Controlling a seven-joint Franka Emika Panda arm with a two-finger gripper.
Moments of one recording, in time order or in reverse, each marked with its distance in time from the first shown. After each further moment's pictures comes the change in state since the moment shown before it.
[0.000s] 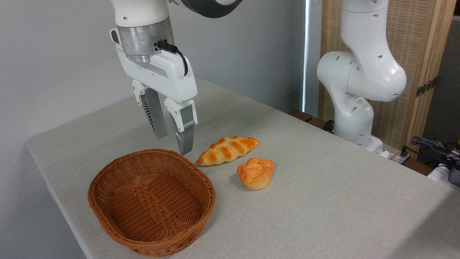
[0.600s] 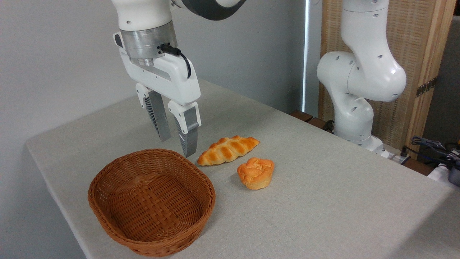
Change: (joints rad) arm 0.000 -0.006 0.000 -0.021 0.009 0.005 0.000
